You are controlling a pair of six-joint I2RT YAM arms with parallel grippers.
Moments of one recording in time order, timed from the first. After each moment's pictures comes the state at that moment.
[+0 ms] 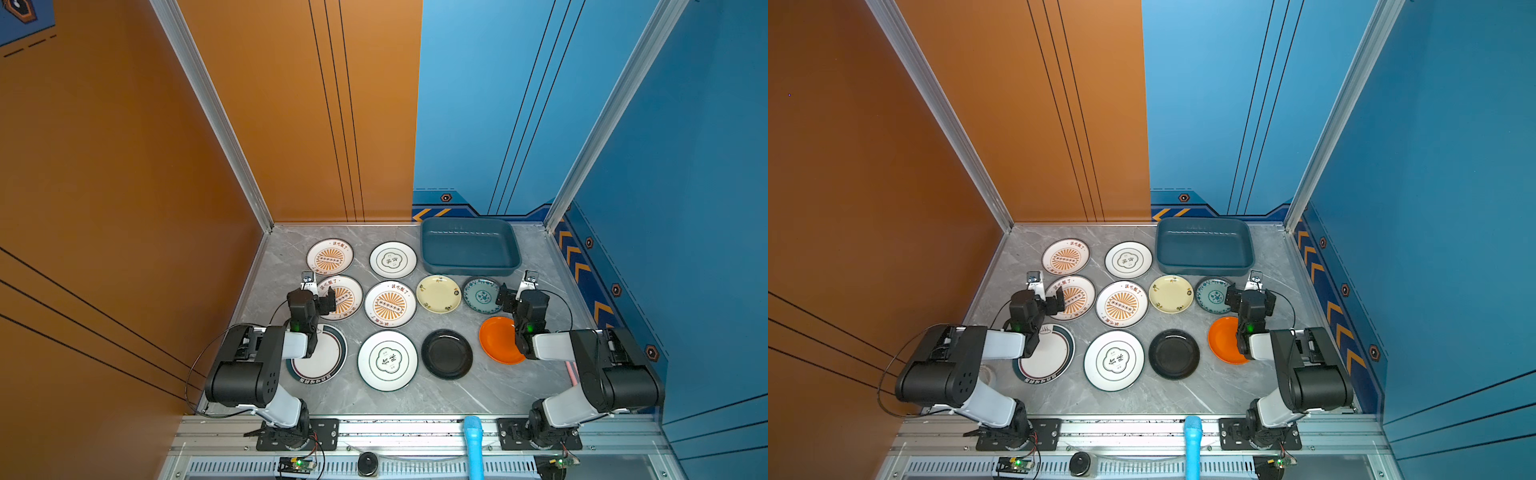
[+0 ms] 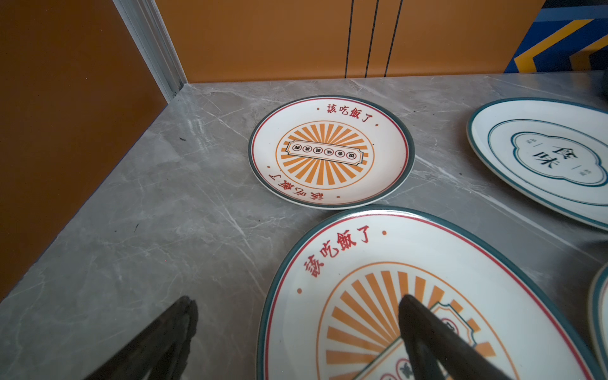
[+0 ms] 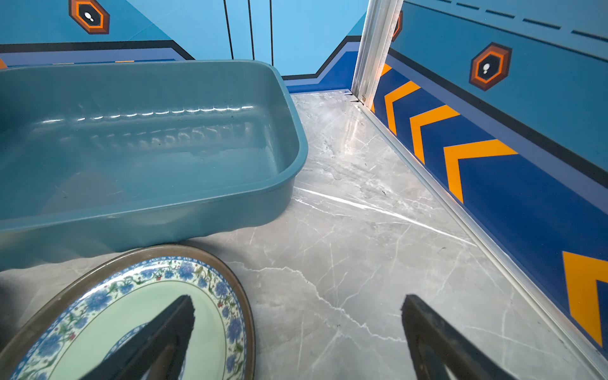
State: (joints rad) left arm -0.03 1.56 0.38 0.81 -0.14 0.00; right arm 0.06 1.53 0.37 0.81 0.33 0.07
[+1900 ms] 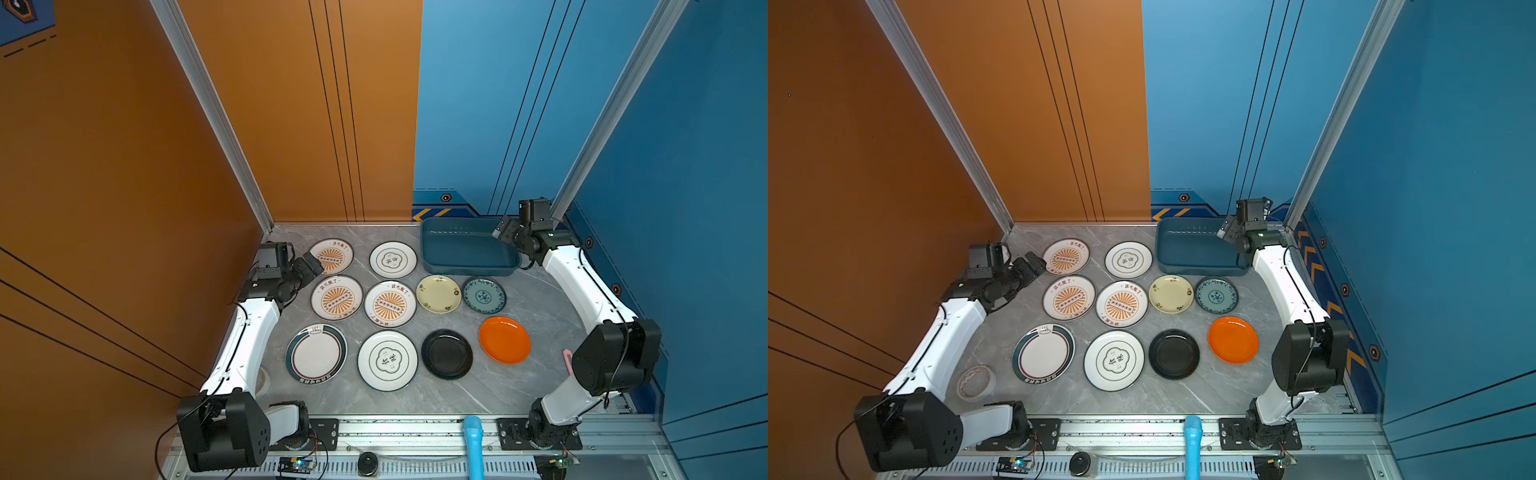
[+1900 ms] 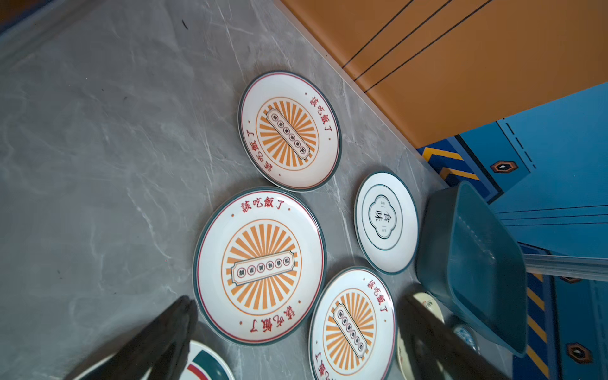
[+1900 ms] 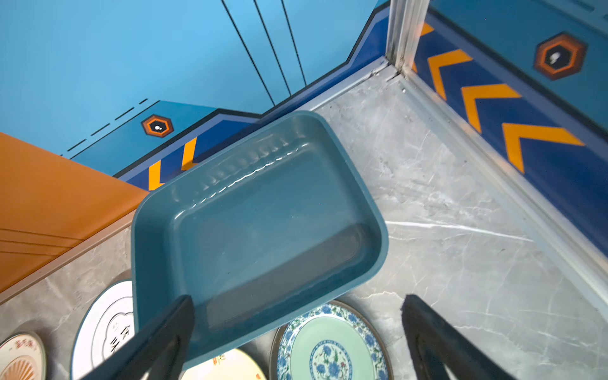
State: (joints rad) left arm 0.11 1.24 1.03 -0.55 0.16 -0.67; right arm 0.10 1.64 1.54 -0.62 0.21 0.56
